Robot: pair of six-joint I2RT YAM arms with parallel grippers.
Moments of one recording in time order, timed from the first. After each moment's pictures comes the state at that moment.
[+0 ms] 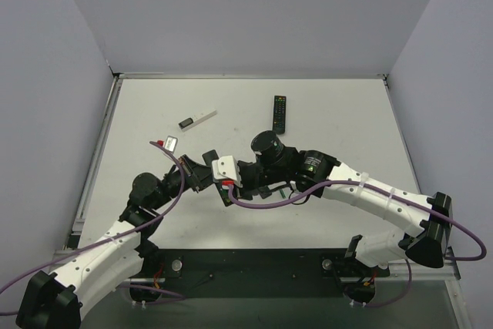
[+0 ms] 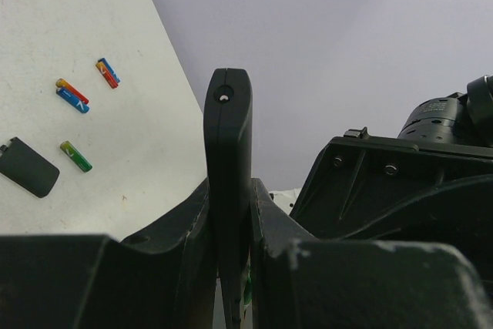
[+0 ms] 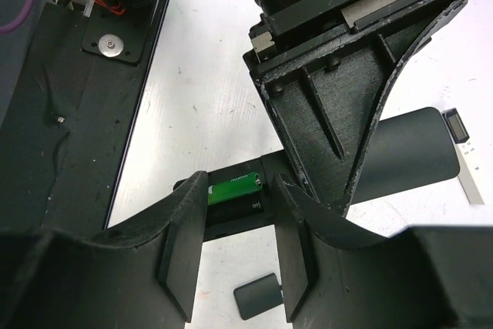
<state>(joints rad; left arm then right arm) -0.52 0.74 0.26 0.61 0.44 -1.23 1.06 1.34 1.22 -0.45 -0.47 -0.59</state>
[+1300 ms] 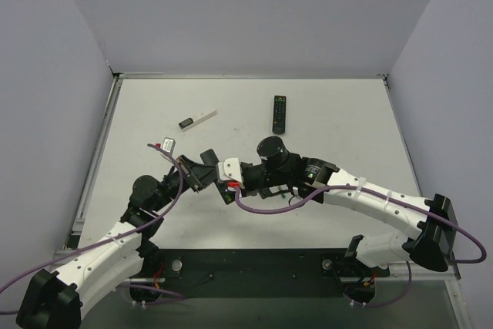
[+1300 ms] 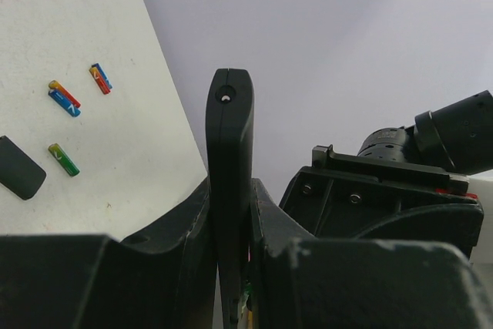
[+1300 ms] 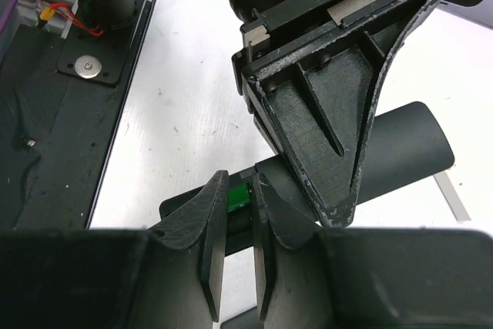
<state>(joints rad) -0.52 0.74 0.23 0.67 0.39 -1.33 1.04 1.31 1.08 -0.24 -0.50 -0.58</state>
